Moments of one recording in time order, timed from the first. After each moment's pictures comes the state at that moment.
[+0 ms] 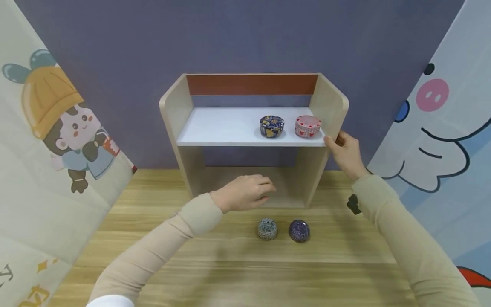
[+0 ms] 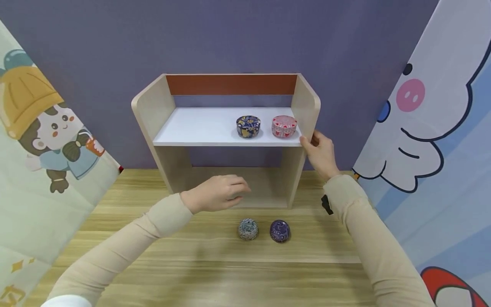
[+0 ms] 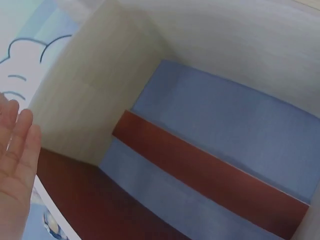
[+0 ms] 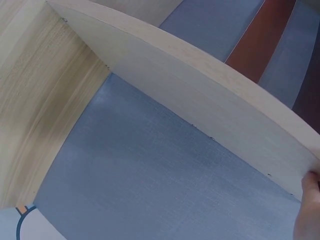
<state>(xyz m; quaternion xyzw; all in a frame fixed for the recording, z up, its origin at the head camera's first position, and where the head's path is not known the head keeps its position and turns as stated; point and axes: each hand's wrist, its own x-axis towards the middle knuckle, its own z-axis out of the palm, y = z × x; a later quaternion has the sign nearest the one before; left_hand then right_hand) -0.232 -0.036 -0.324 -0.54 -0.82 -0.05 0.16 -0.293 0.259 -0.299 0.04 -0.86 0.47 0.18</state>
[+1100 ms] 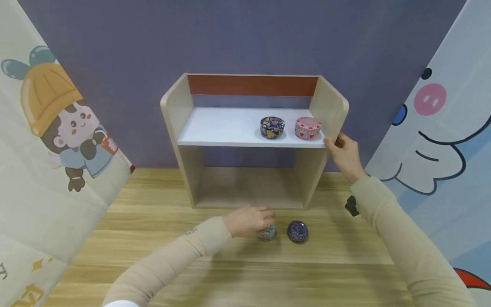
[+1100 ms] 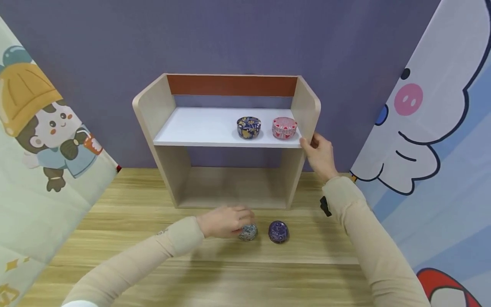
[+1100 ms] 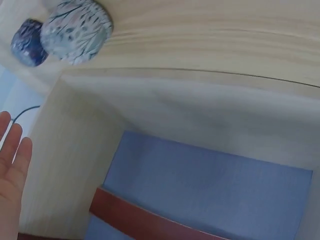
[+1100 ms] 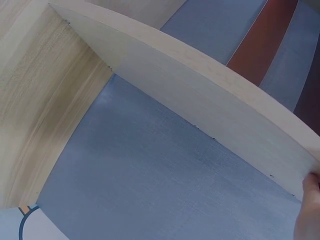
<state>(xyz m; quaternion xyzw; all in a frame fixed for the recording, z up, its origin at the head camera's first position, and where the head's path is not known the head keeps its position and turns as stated) -0.218 -0.025 -0.408 -0.58 -0.80 0.10 0.14 -0.290 0.255 -0.296 0.03 -0.86 0.48 0.17</state>
